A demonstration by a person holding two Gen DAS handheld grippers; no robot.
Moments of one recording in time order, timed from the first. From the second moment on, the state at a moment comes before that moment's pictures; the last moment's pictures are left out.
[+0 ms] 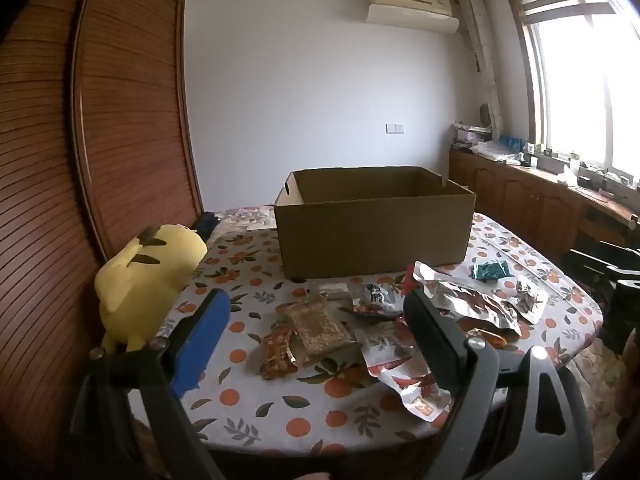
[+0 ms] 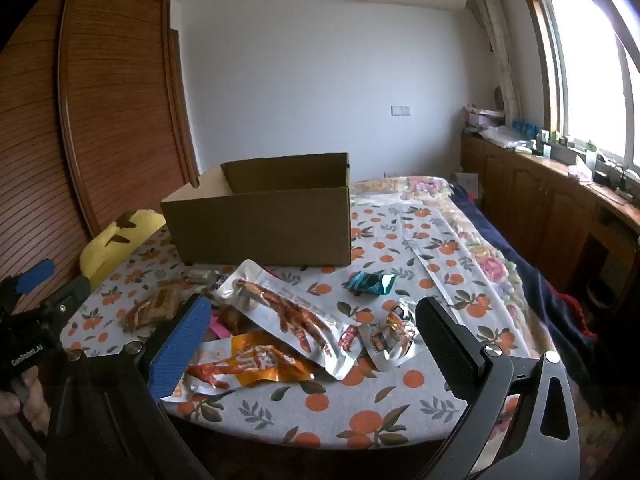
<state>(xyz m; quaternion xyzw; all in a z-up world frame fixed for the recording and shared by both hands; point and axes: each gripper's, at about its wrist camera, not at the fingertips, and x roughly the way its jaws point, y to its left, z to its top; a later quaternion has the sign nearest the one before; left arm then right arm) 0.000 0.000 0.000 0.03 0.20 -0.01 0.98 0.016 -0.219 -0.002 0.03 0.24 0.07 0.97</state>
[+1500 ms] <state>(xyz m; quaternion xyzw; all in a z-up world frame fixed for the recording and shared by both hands) 0.000 0.002 0.007 0.03 0.19 -0.01 0.98 0.017 -0.221 0.000 0.03 0.23 0.07 0.97</state>
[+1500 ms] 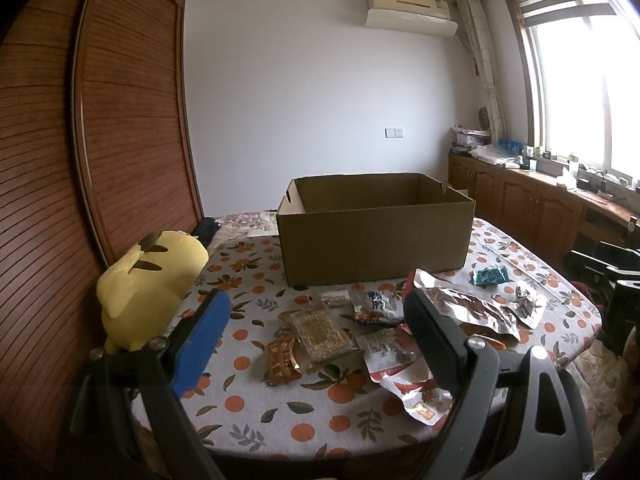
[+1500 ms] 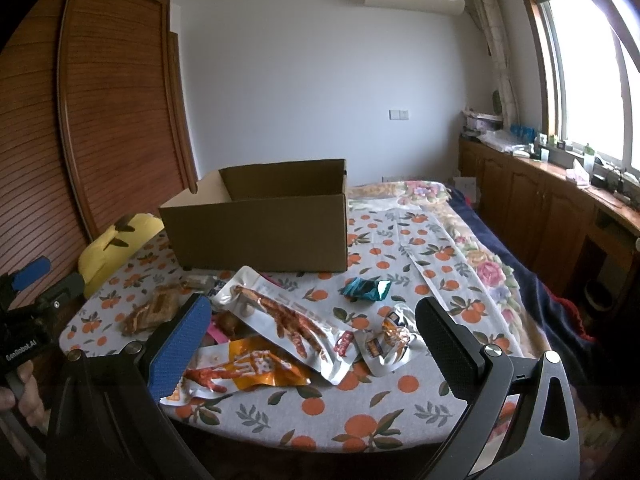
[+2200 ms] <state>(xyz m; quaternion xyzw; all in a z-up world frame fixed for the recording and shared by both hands) -0.001 0.003 0.008 0.03 0.19 0.00 0.98 0.016 -0.221 0.001 0.02 0.23 0.07 0.97</state>
